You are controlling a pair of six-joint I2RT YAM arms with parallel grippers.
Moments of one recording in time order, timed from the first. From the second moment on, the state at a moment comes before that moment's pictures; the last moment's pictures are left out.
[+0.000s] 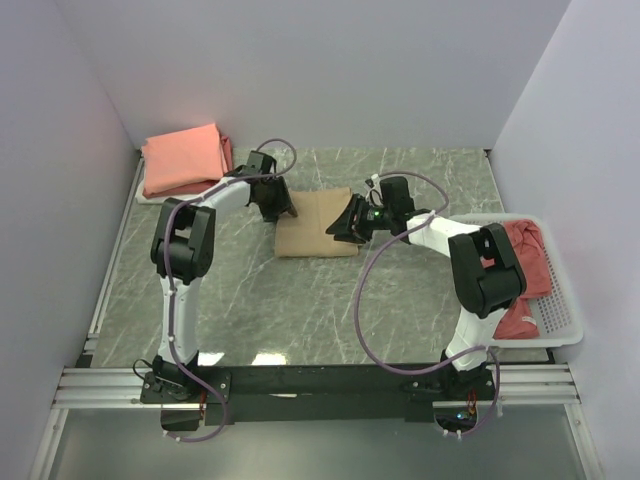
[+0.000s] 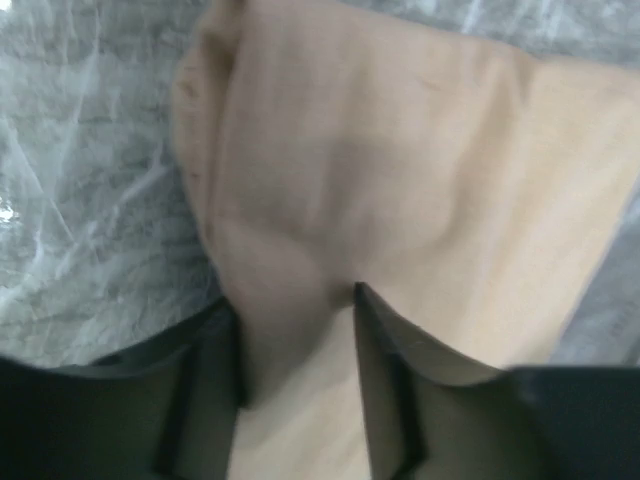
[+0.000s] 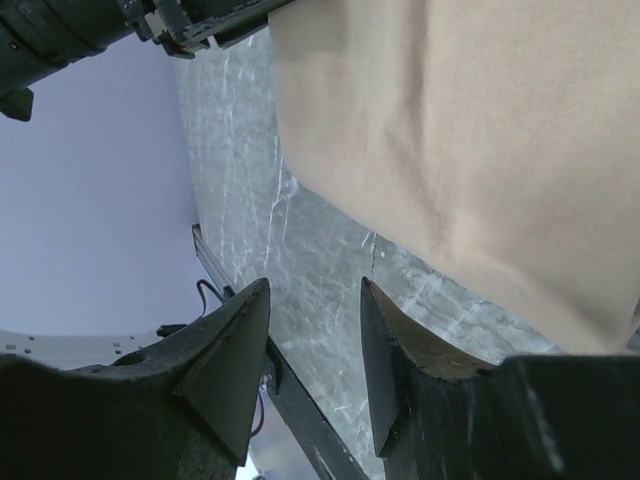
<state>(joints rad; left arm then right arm) -0.31 2.19 1.64 -0.45 0.24 -0.65 0.33 1.82 1.07 0.05 -0.71 0.82</state>
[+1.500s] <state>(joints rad) -0.09 2.40 2.51 -0.62 -0.31 -0.10 0.48 1.56 0.86 -0.17 -0.40 0.71</state>
